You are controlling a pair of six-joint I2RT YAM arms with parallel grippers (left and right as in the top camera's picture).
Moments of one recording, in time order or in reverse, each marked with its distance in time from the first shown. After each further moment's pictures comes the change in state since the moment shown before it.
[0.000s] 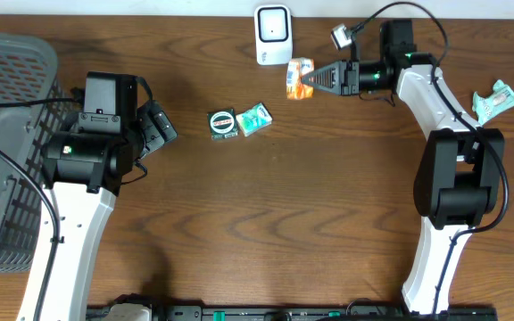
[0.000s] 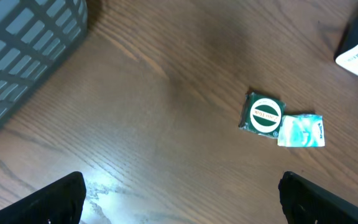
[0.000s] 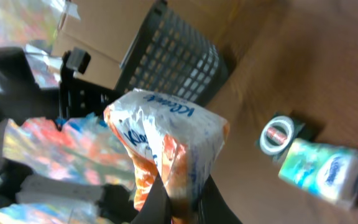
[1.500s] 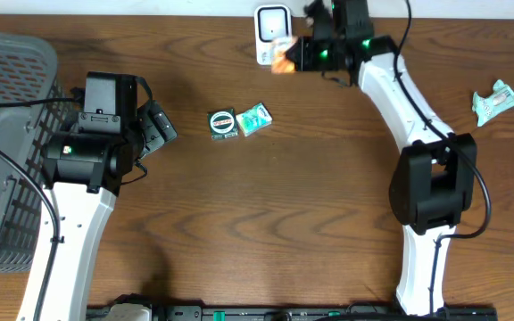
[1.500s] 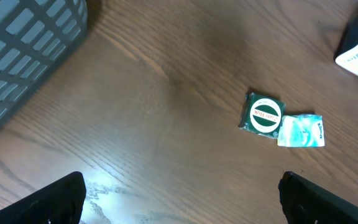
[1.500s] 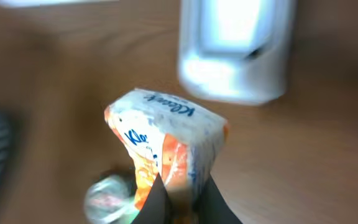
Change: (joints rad) left arm 0.000 0.000 0.000 0.000 0.000 0.000; right arm 0.202 0.000 0.240 -0.016 1.162 0.293
